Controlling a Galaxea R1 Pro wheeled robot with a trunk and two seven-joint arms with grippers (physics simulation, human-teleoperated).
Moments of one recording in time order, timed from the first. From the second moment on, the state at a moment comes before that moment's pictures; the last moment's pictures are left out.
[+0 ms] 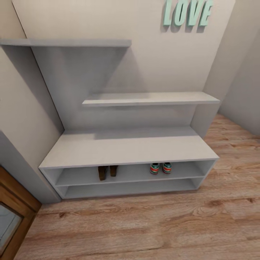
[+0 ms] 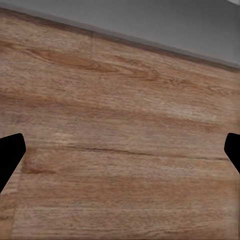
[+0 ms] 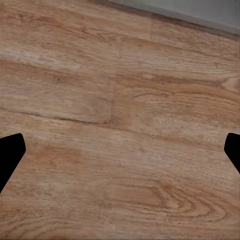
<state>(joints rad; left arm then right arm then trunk) -0.10 0.19 0.66 -0.50 -0.03 -0.27 -0.79 -0.28 -0.02 -0.21 -0.03 0.53 -0.67 -0.18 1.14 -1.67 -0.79</state>
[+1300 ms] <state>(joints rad) -0.10 0.19 0.66 -0.49 -0.02 -0.27 -0.80 -0.28 -0.02 -0.21 -0.03 0.53 -0.67 -0.18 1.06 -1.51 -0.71</state>
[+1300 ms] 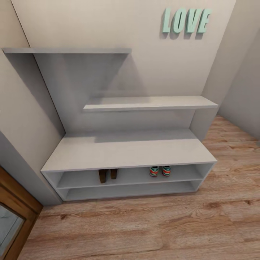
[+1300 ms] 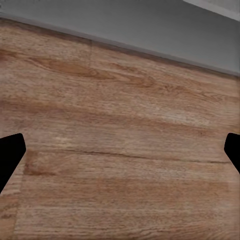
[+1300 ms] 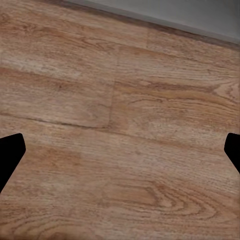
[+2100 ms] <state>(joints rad) -0.10 0.19 0.66 -0.49 0.04 -0.28 -0.80 -0.28 -0.02 -0.21 -0.03 0.53 -0.67 -0.18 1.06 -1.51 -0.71</state>
